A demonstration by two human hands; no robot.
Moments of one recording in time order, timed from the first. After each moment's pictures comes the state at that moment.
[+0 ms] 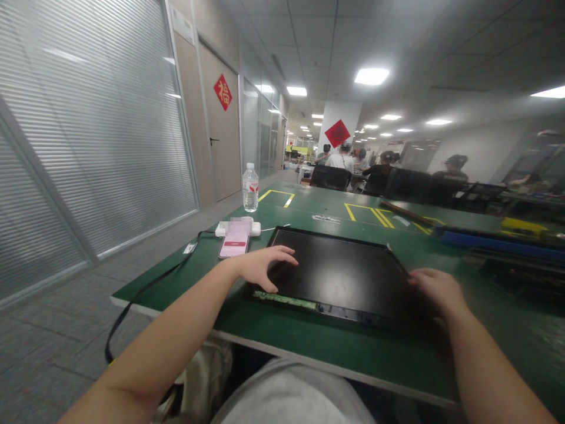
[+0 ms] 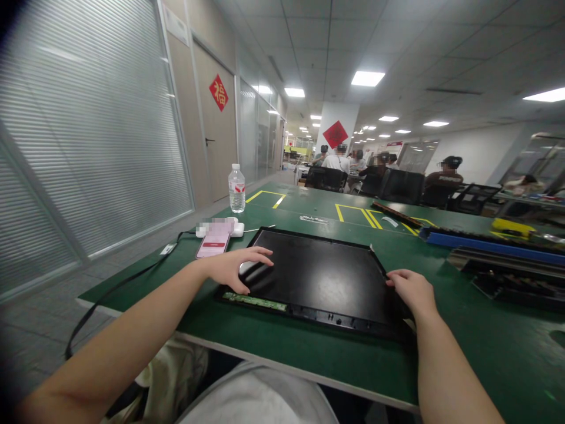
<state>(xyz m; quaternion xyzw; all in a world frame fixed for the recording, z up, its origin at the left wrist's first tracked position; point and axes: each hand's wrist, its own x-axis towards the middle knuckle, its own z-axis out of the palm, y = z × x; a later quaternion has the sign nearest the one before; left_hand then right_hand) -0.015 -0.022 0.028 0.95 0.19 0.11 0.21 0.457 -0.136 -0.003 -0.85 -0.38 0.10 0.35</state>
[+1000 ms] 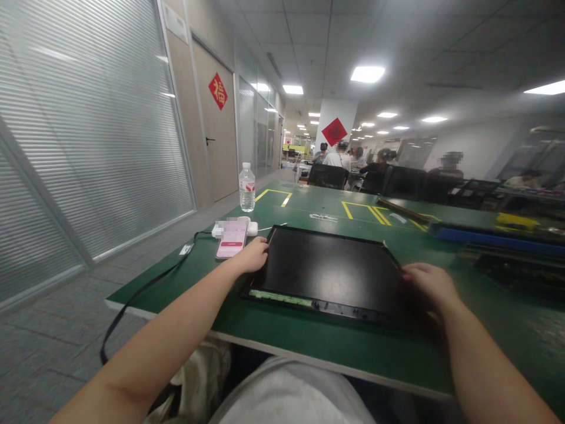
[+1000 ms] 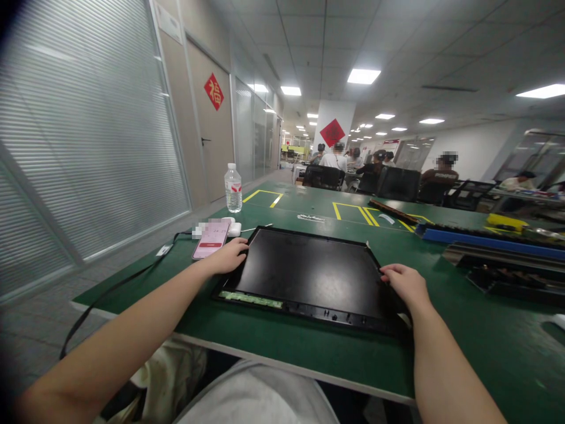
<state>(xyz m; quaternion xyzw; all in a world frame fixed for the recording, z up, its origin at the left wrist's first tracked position) -0.008 0.004 0.004 0.86 0.48 0.13 0.08 0.448 -0.135 0.002 -0.85 -0.38 0.12 0.36</state>
